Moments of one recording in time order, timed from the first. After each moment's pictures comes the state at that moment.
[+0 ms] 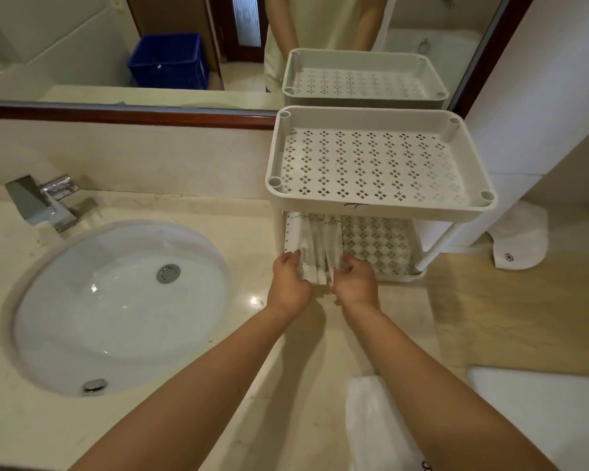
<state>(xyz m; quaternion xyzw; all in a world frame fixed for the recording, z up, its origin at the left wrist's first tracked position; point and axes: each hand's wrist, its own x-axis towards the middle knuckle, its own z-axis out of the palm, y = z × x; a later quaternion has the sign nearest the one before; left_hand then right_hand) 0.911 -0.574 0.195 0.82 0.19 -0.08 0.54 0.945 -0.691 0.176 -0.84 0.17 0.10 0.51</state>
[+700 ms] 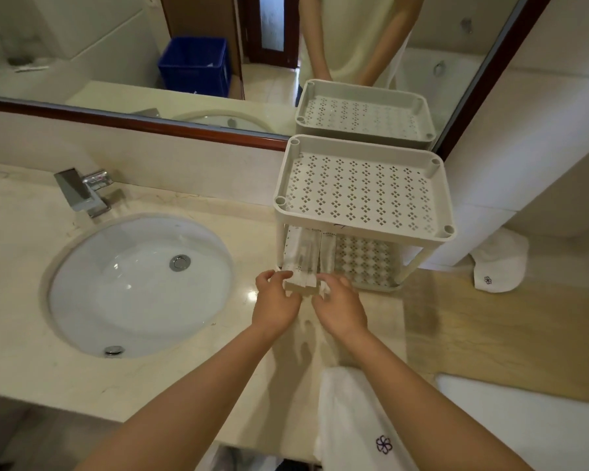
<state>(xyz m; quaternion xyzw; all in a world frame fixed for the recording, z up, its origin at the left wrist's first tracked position) 0.857 -0.581 0.241 0.83 0.25 -0.06 0.50 0.890 -0.710 0.245 -0.93 -0.04 0.16 0.34</state>
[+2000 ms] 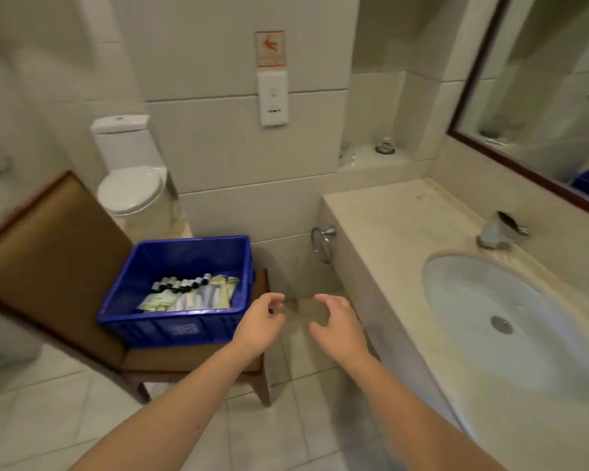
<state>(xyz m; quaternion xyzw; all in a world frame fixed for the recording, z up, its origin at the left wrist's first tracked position) 0.280 -0.335 0.277 0.62 0.60 0.25 0.44 0.448 -0.379 0.285 -0.72 -0.58 0.27 0.27</state>
